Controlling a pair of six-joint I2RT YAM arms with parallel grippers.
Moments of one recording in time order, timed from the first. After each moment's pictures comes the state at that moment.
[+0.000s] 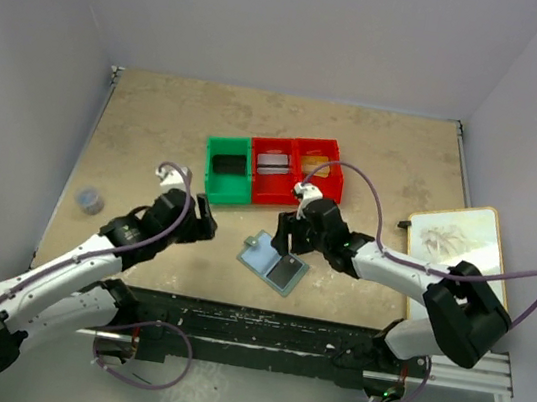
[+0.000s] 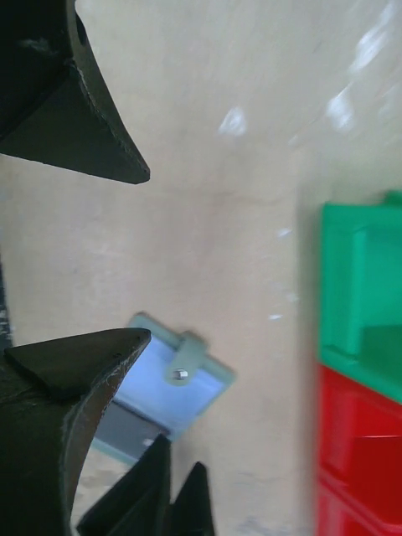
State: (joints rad) left arm -0.65 0.83 0.66 -0.53 -0.38 -0.75; right arm 0.75 1.43 0.69 0.06 -0.05 0.36
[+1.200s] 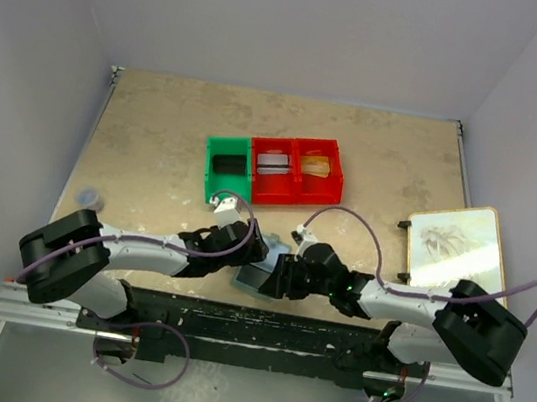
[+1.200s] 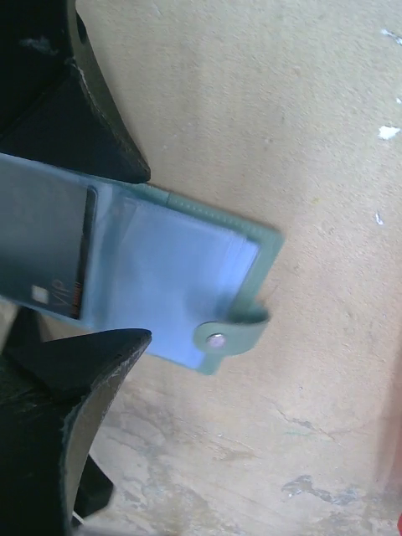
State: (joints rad) left arm -1.02 1.40 0.53 0.09 -0.38 -1.15; right arm 0.95 1.27 0.34 0.22 -0.17 0.83
